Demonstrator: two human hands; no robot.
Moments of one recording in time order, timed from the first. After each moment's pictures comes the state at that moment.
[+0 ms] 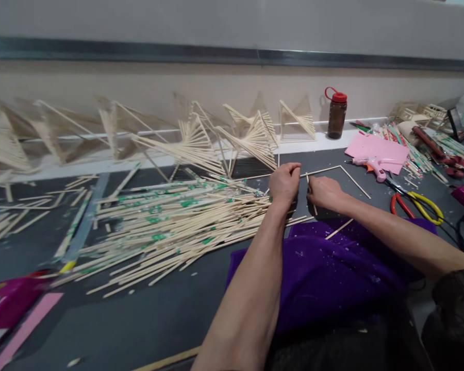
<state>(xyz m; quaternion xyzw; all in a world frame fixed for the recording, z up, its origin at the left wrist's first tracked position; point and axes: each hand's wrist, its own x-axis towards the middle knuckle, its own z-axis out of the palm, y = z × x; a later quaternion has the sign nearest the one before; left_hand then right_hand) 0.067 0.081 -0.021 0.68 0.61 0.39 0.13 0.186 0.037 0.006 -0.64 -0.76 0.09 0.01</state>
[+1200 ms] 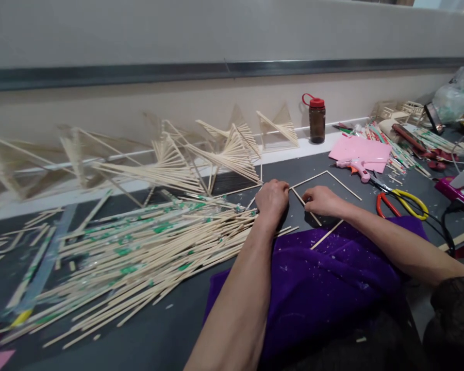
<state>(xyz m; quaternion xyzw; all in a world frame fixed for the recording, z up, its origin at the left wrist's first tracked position) 0.073 0.082 -0.031 0.77 0.62 0.14 -0.02 0.225 0.032 -0.008 -0.62 -0.75 0.22 0.11</state>
